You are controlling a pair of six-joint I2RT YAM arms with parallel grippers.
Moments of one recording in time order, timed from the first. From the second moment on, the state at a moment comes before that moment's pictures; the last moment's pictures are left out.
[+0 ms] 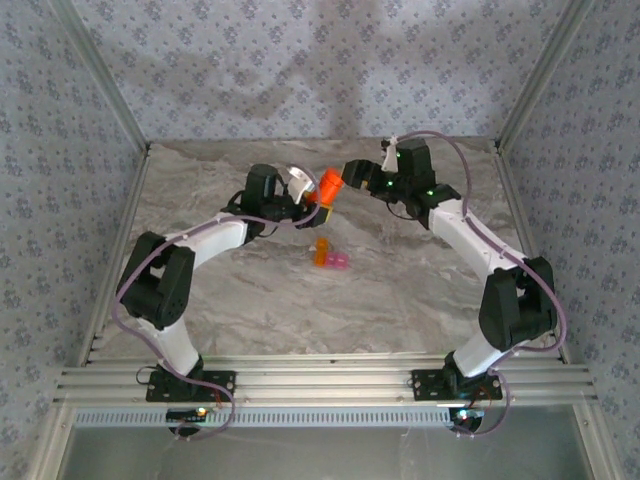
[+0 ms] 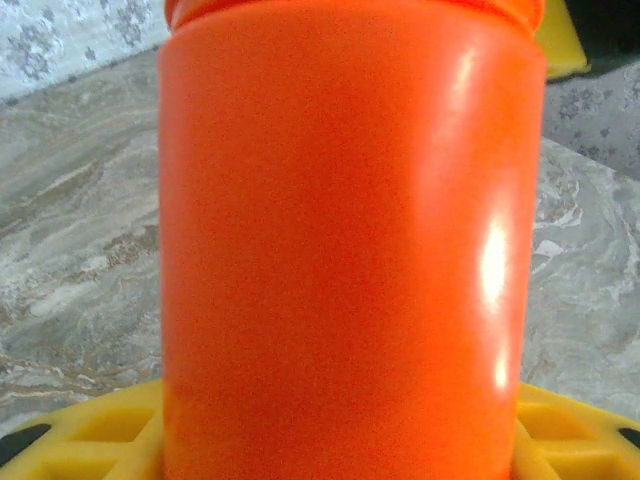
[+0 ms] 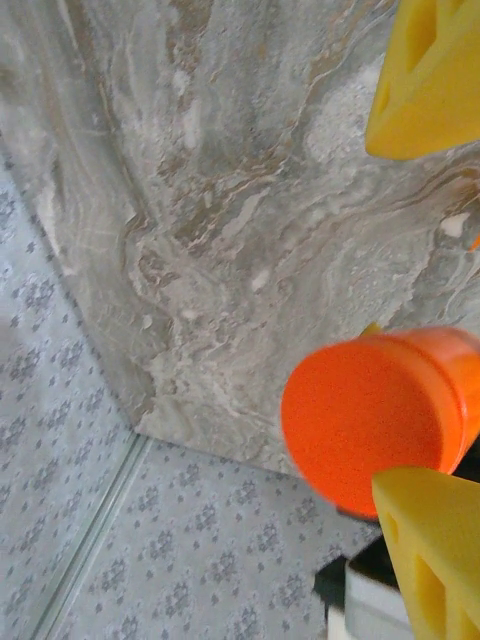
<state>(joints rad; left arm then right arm) -0.49 1.77 1.14 0.17 0.63 0.05 0.35 1.58 1.27 -0.18 -0.39 0.65</state>
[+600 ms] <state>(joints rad) -0.49 1.78 1.14 0.14 0.64 0.05 0.40 1.69 1.34 -0.12 -0.43 0.69</state>
